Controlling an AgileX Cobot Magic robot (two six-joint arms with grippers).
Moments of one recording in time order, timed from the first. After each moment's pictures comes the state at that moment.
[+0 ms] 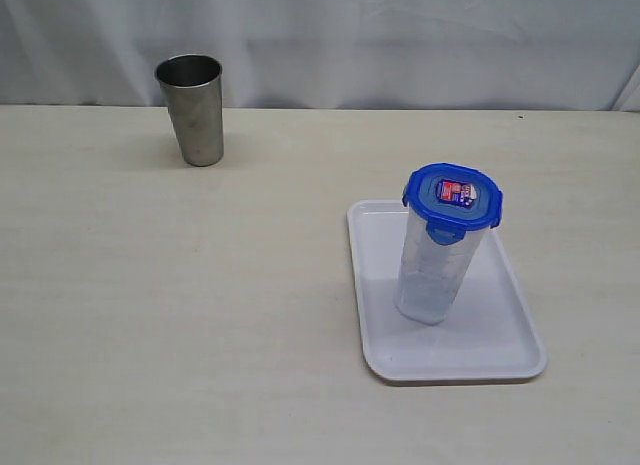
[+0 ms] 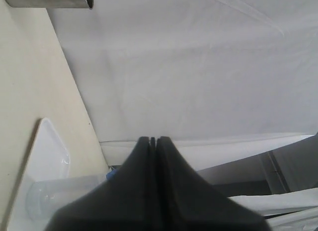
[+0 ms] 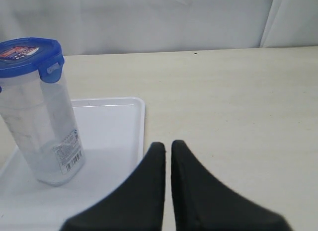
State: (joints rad) left arm -0.44 0.08 0.00 -0.06 -0.01 -1.41; right arm 0.02 0.01 0.00 -0.13 0.34 0.15
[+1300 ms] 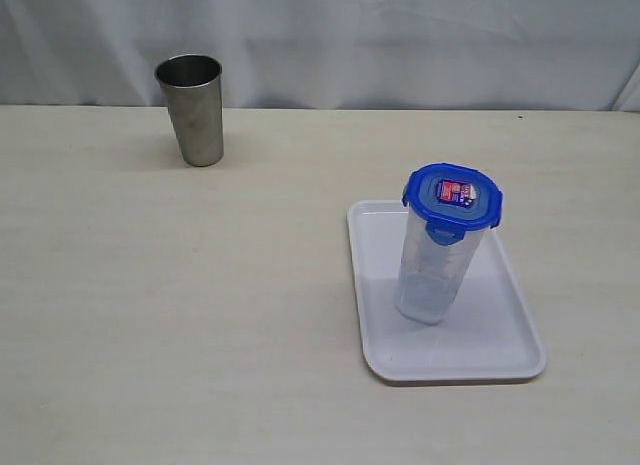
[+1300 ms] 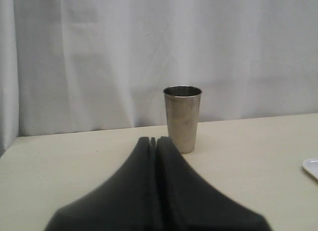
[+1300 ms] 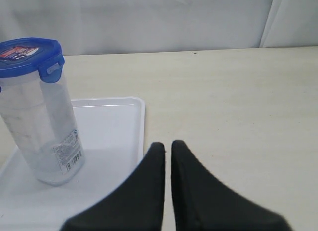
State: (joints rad) left arm -0.14 0.00 0.00 -0.04 0.08 0.08; right arm 0.02 0.01 0.00 -0.13 0.34 0.15
